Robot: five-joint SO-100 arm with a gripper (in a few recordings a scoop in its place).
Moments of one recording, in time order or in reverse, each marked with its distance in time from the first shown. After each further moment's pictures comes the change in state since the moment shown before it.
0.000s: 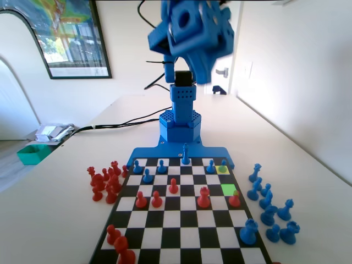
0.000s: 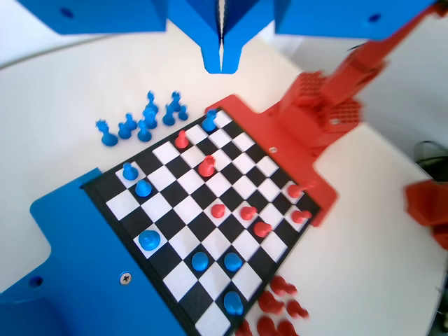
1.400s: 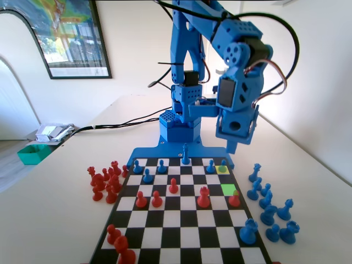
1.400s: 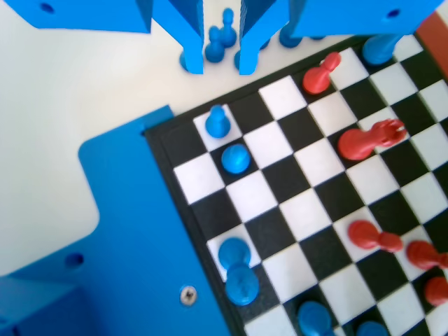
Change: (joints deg) arm -21.6 -28.3 16.6 -25.0 7.1
